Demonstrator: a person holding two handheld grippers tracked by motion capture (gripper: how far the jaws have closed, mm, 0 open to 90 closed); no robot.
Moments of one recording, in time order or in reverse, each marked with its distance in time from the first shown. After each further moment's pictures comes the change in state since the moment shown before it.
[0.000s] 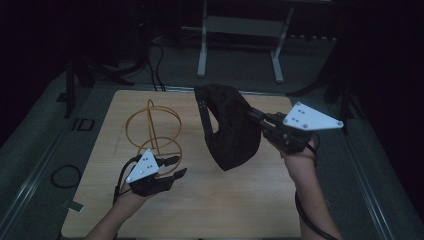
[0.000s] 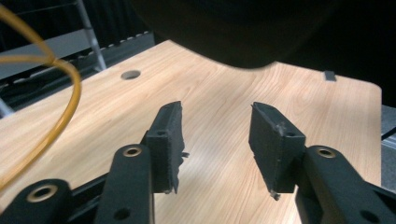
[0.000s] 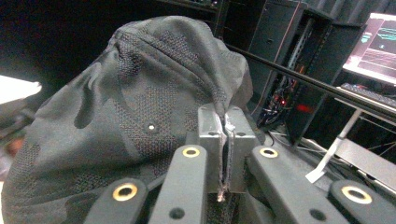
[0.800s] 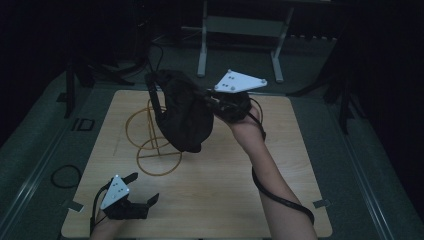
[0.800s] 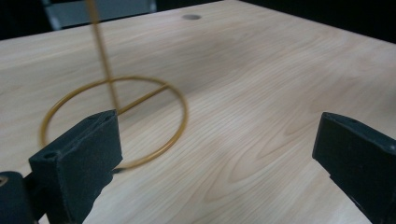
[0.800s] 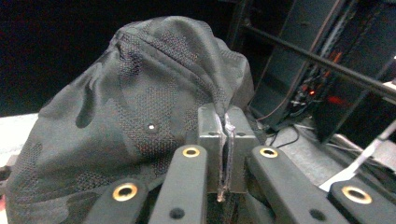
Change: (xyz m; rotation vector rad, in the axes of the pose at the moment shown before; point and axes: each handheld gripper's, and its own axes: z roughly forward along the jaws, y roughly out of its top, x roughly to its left) left arm 0.006 -0.100 -0.043 0.036 0.223 -0.178; right arm 0.025 0.039 0.123 0.101 0.095 -0.009
